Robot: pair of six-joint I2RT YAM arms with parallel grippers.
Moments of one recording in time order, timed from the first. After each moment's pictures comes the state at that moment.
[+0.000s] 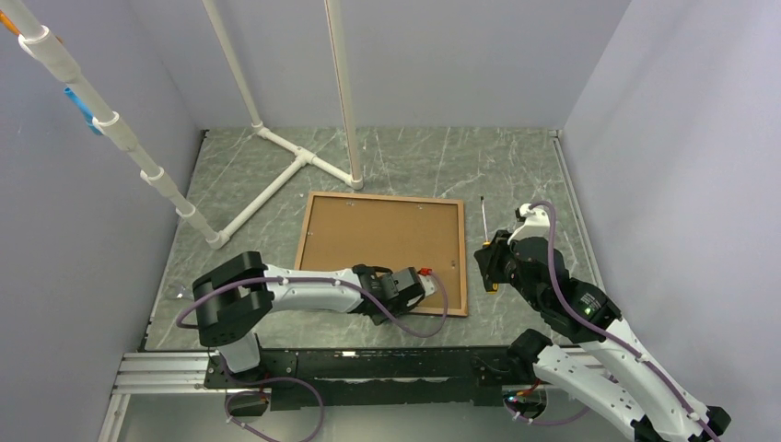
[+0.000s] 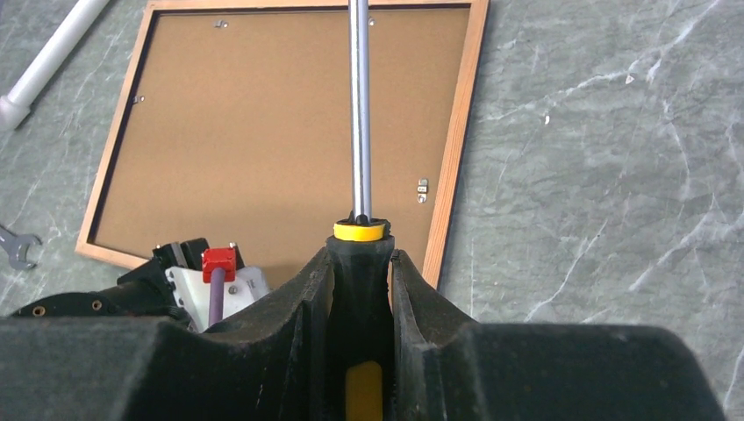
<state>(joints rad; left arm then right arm) -1.21 1.69 1.00 -0.53 -0.26 -0.05 0.71 0.56 0.80 -0.76 0.36 0.55</state>
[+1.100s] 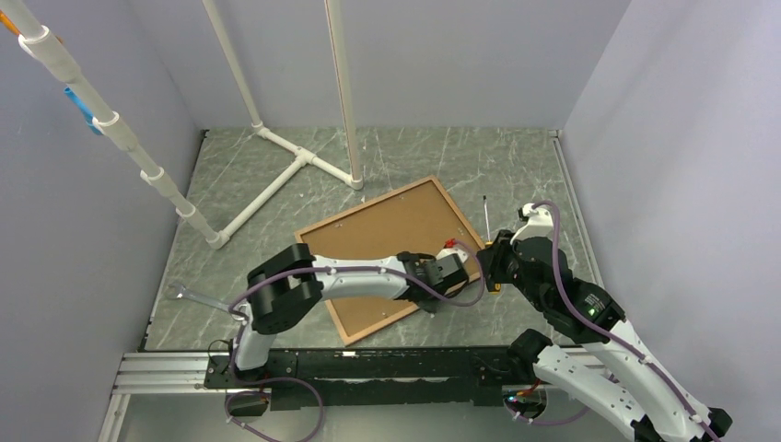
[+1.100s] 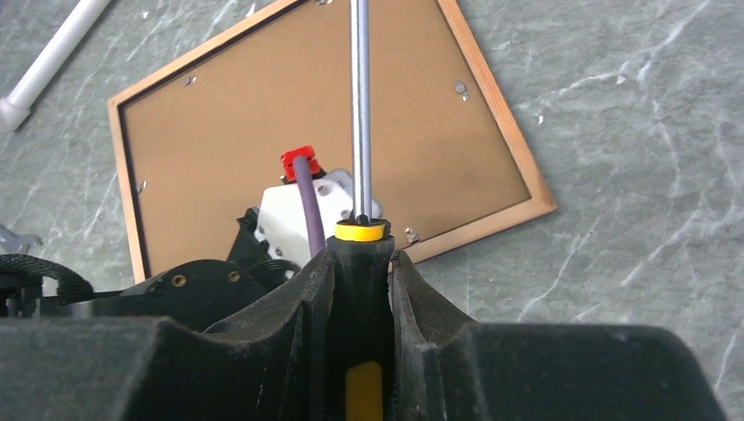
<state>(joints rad) -1.24 1.95 1.36 -0.54 -0.24 -0.51 0.71 0.56 0.82 -0.78 0.36 0.55</state>
